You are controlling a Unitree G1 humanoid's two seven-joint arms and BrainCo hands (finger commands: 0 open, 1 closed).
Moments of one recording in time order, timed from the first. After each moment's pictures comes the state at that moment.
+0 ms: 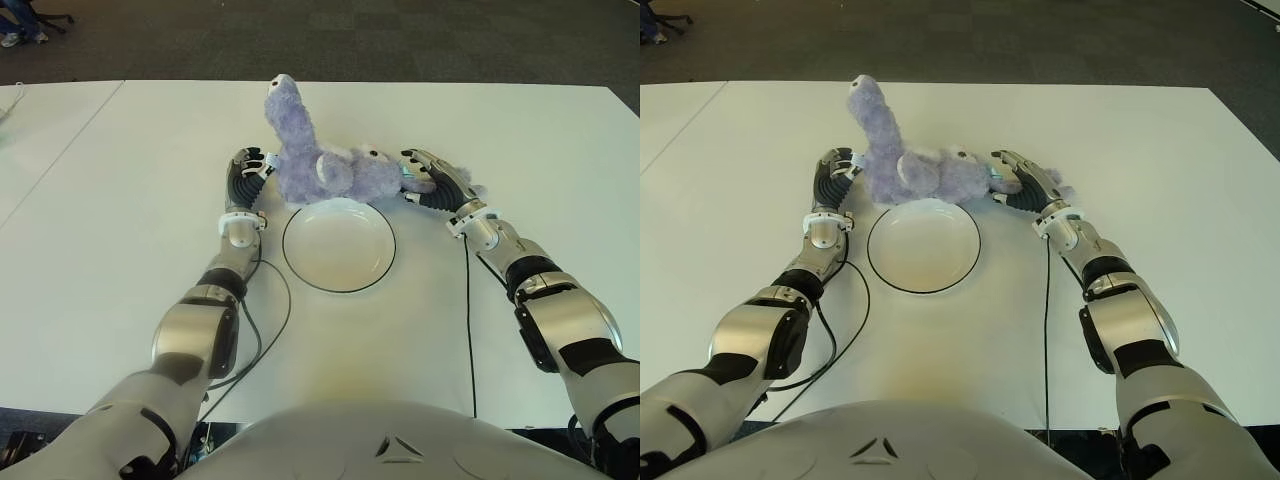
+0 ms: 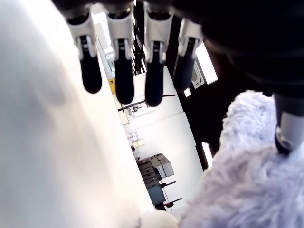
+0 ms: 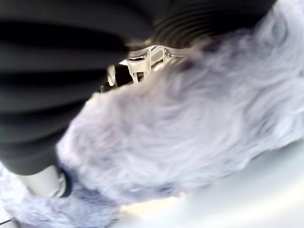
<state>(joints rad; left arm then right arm) -0.60 0.11 0.06 1.23 0.23 -0.55 0.38 -0.70 -0.45 0.30 1.26 -0.58 -0.78 -0.29</state>
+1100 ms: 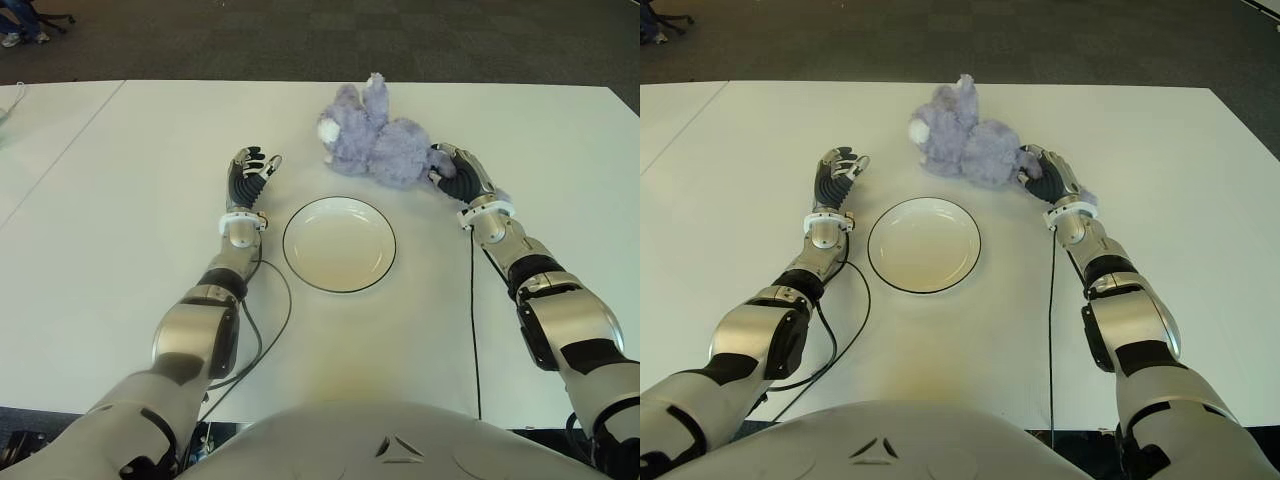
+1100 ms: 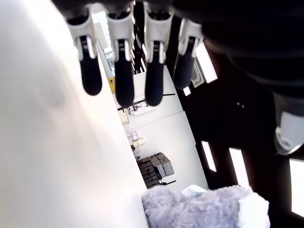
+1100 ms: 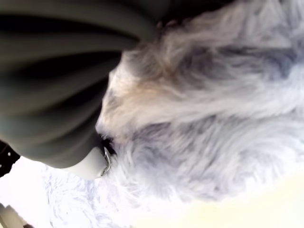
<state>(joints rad) -0.60 0.11 0.06 1.23 0.24 -0.55 0.38 -0.70 -0.46 0.23 1.24 -0.51 -0.67 -0.35</state>
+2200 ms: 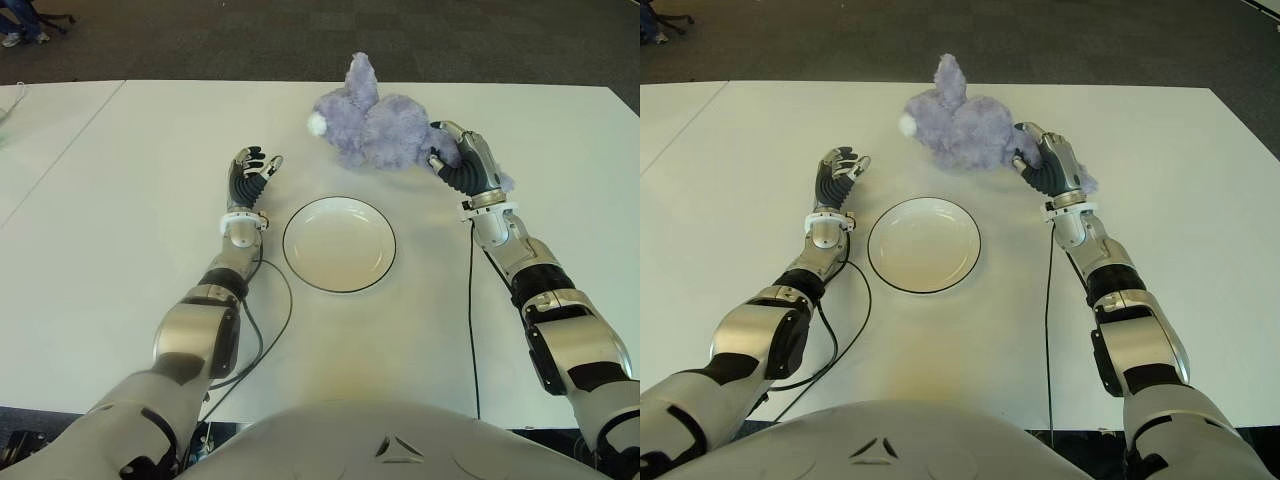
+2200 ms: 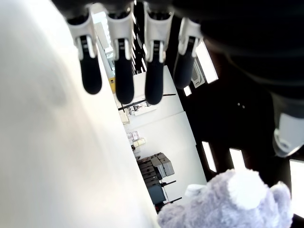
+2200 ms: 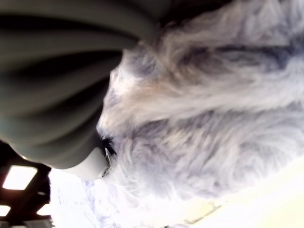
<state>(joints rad) -0.60 0.11 0.06 1.23 0.23 -0.55 0.38 -0.54 -0.48 0.20 0.80 -0.57 -0.73 -0.50</state>
